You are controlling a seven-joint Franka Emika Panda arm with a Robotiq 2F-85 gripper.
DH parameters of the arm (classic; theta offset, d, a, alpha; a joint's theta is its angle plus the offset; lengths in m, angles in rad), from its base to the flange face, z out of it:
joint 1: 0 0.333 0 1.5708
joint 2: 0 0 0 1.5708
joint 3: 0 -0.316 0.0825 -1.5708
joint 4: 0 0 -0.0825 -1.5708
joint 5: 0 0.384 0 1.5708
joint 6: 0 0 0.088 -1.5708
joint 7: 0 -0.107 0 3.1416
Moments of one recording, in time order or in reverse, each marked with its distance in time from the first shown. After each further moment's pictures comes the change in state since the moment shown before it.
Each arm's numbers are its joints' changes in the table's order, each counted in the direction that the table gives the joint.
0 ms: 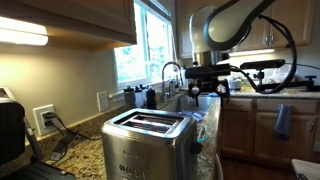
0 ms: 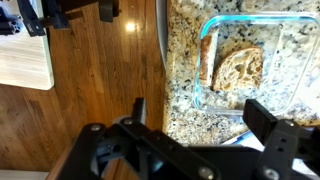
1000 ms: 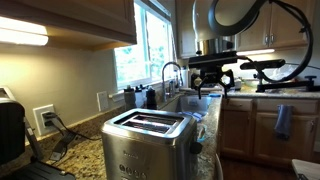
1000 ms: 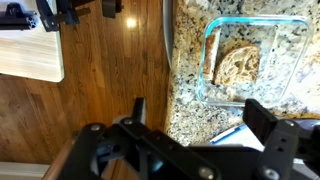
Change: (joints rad) arm 0.001 0.095 -0.019 -0.002 0.000 -0.086 0.016
